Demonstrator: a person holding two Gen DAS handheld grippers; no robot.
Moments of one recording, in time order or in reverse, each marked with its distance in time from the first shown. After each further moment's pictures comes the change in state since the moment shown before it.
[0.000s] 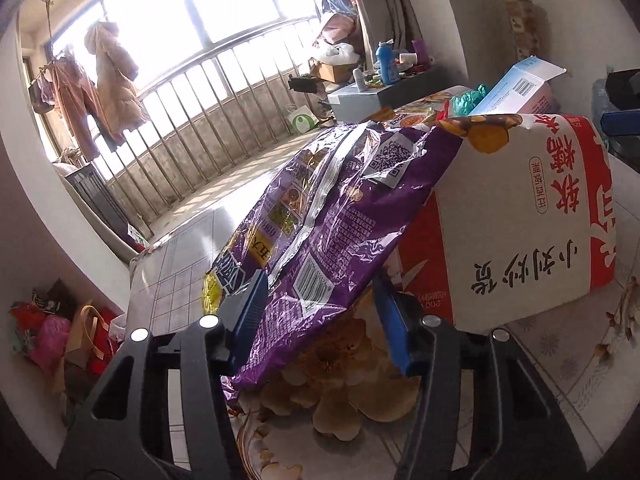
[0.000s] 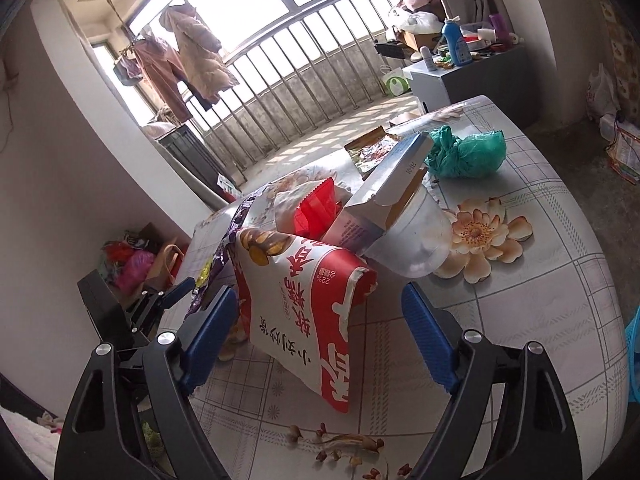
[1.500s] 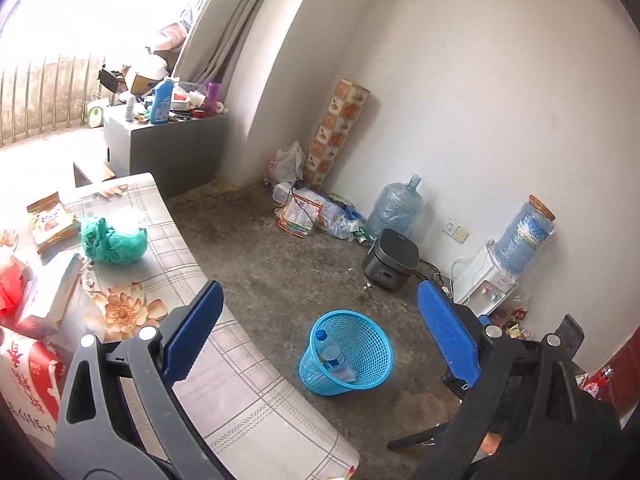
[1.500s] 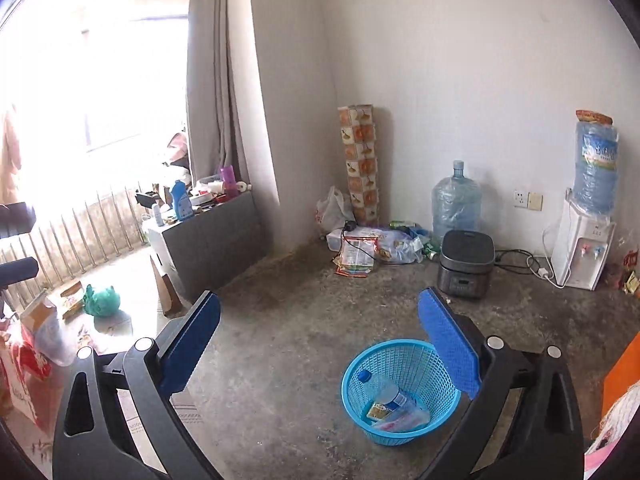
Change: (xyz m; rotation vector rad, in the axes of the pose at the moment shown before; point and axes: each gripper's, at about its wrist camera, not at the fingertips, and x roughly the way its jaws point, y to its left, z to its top) left arm -0.093 -0.241 0.190 -0.265 -0.112 -0.851; right arm -0.239 -0.170 -0.057 0.086 -0.600 -0.876
